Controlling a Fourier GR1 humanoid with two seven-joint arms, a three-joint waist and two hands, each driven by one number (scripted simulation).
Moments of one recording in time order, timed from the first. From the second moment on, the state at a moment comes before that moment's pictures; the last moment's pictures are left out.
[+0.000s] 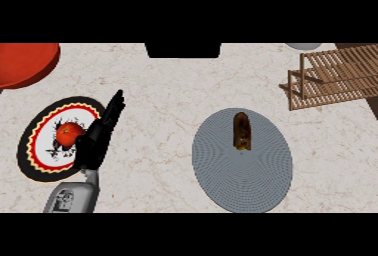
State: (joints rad) left arm -0.16 0.06 -0.03 -1.46 -0.17 -0.01 0.03; right arm -0.08 -0.44 -0.40 -2.33 0.23 0.28 0.57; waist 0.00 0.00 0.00
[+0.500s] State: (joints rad) left arm -0.15 0.05 -0.04 -1.48 -0.17 -0.01 0.05; right arm -0.35 -0.62 -0.49 -2.09 0.23 0.27 0.64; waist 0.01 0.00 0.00
